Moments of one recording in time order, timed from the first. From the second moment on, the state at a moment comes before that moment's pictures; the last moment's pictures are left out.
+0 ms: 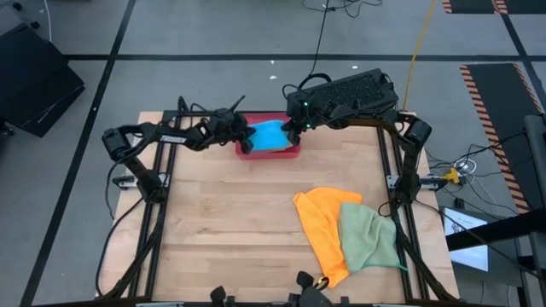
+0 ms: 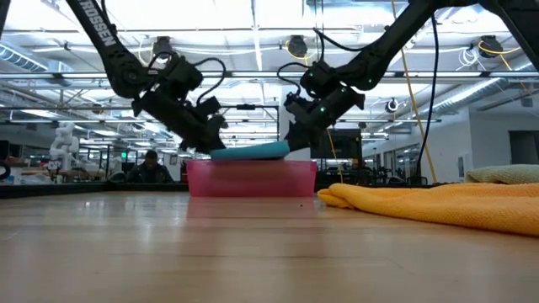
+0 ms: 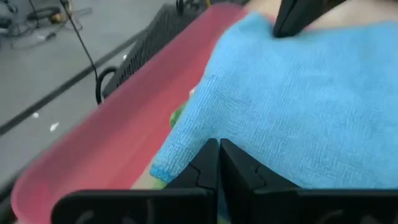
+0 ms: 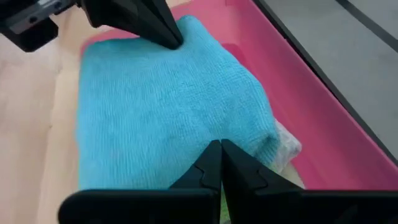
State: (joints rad) left arm 0.63 1.65 0.69 0.43 0.11 0.02; right arm -0.64 1.90 1.19 0.00 -0.39 -0.11
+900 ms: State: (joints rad) left arm 0.56 1.58 0.69 0.45 0.22 0.09; right arm -0.62 1.91 1.19 0.09 -0.51 -0.12
